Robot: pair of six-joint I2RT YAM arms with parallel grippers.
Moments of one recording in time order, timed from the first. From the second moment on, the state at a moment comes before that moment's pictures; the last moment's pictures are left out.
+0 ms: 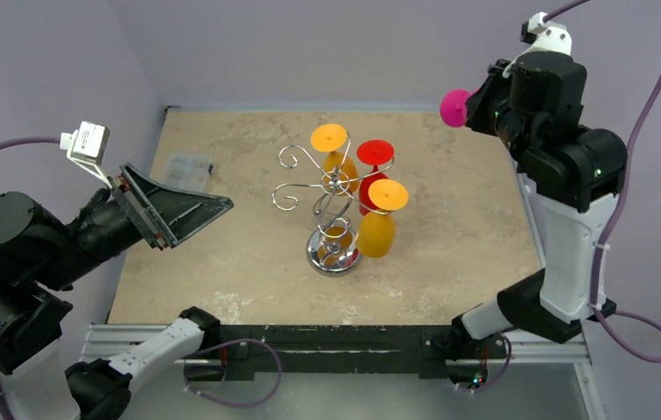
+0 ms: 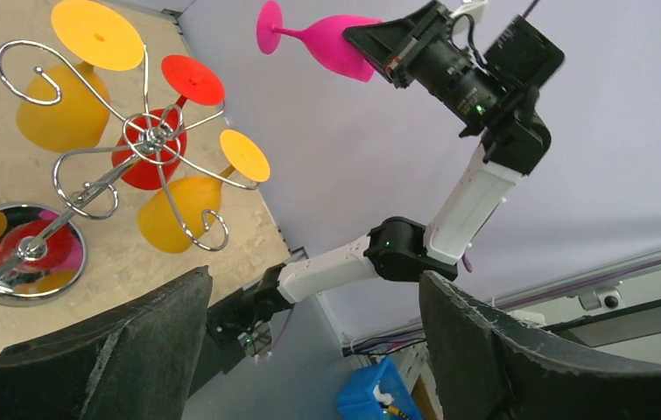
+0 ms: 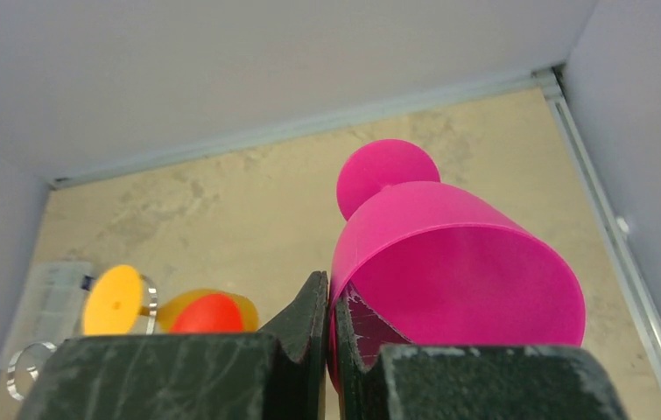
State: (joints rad) left arm -0.47 0.89 1.96 -1.08 0.38 -0.91; right arm 0.50 1.48 2.49 -1.29 0.50 0.39
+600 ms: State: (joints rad) left arm -0.47 0.88 1.96 -1.15 0.39 -0.89; right arm 0.22 1.46 1.91 -1.40 0.14 0.44
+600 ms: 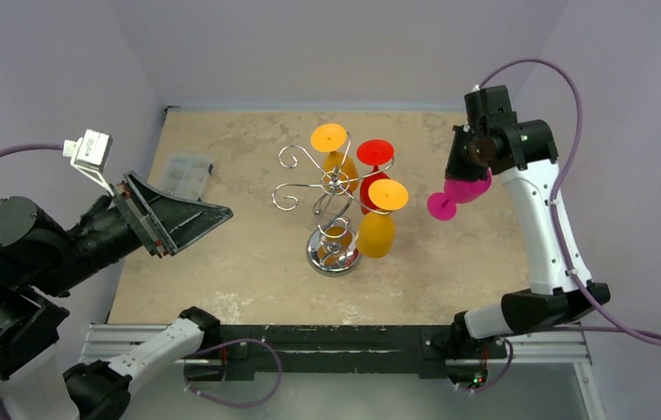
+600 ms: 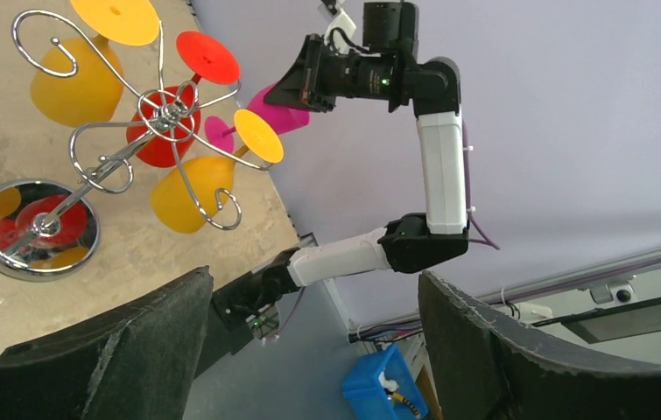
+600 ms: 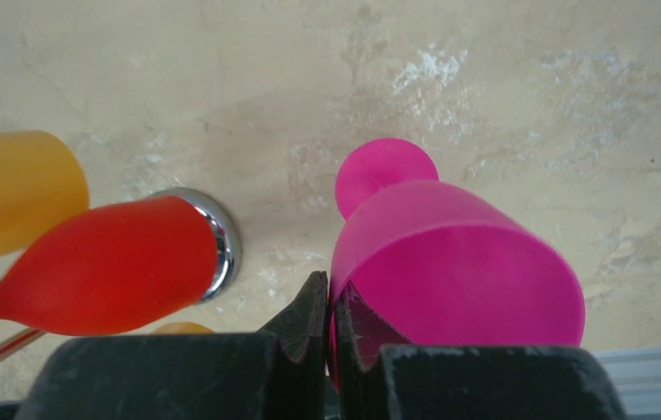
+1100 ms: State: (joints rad) left arm -0.47 0.84 1.93 -1.20 0.36 -0.89; right arm 0.22 1.31 1.36 -1.13 0.15 0.48
